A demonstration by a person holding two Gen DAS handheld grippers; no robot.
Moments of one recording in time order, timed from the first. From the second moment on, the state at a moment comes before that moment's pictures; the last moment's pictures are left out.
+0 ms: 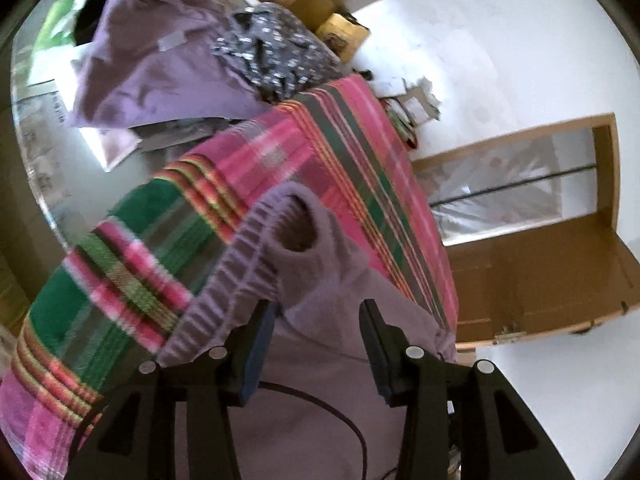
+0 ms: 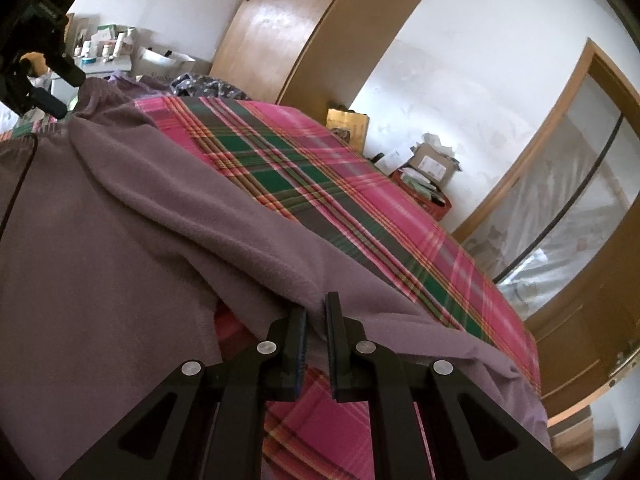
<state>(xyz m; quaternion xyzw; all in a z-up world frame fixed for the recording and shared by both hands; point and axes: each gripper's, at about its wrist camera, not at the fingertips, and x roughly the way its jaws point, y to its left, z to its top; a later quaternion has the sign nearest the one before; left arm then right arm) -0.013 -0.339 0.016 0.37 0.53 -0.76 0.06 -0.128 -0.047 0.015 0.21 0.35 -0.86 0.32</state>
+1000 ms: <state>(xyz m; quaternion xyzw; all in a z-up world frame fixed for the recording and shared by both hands) -0.023 -0.356 -0.003 0.37 0.57 -0.73 0.09 -0.126 -0.046 0.014 0.21 0.35 -0.86 0.31</state>
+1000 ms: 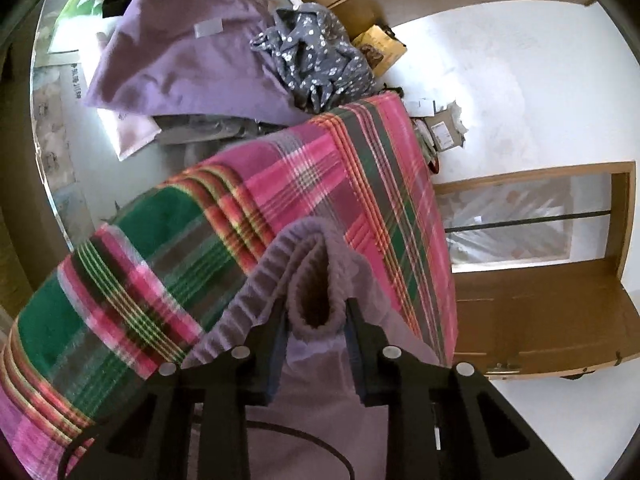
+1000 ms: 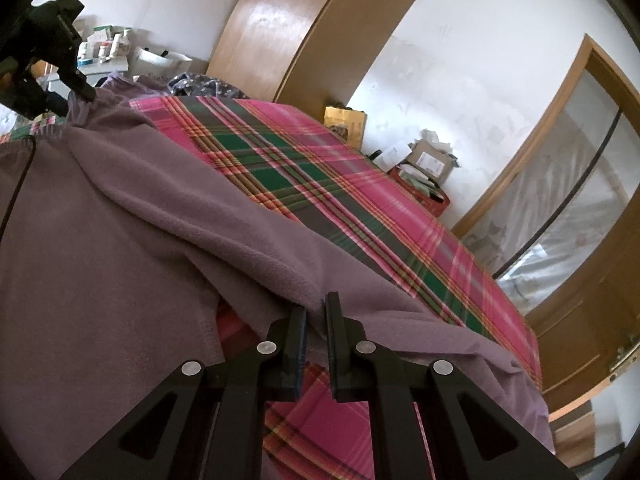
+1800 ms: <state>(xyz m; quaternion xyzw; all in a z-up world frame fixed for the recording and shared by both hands) -0.030 -0.368 0.033 0.36 0.52 -0.77 0.07 -0.126 -0.043 0.038 0.19 0.33 -0.87 0.31</state>
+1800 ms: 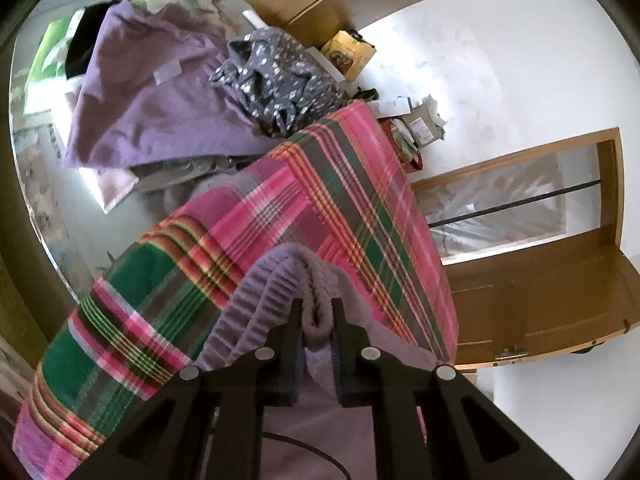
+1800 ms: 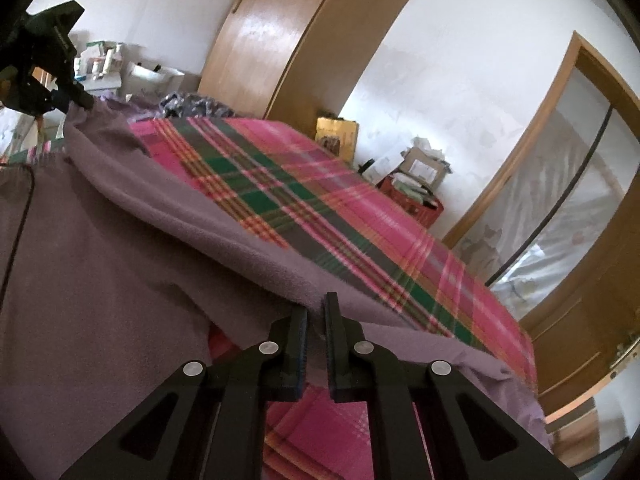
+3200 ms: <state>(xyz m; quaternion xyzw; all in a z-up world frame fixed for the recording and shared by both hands) 0.000 -0.370 0.064 0.49 0.47 -0.73 0.05 -0.028 -0.031 0.073 0.17 0.35 -0.89 0.25</state>
